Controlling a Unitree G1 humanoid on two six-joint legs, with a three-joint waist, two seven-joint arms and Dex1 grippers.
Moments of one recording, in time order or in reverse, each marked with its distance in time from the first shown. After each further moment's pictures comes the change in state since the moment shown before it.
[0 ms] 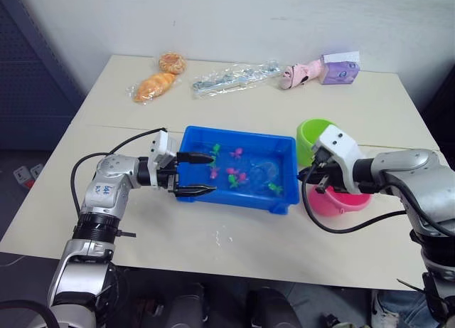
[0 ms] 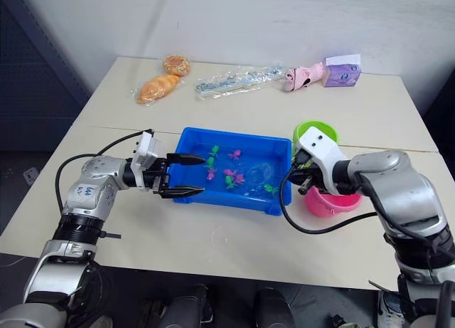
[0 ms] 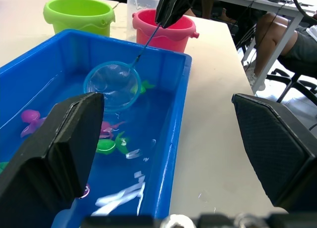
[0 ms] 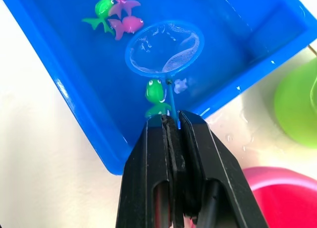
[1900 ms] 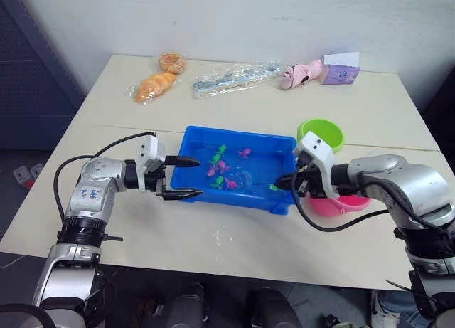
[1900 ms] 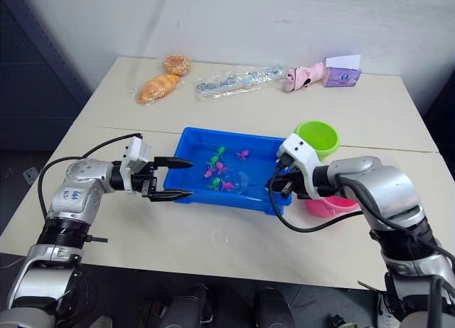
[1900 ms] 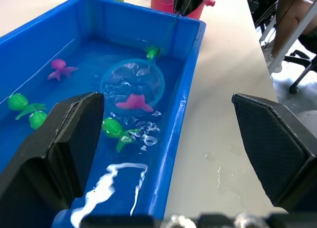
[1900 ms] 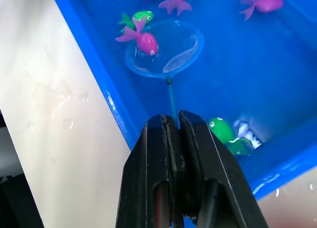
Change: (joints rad) left arm 0.045 0.080 0.011 0.003 0.032 -0.026 0.005; right arm -0.008 0.084 0.015 0.131 0.258 -0.056 -0.063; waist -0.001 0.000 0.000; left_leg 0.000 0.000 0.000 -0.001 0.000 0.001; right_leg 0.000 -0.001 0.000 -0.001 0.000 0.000
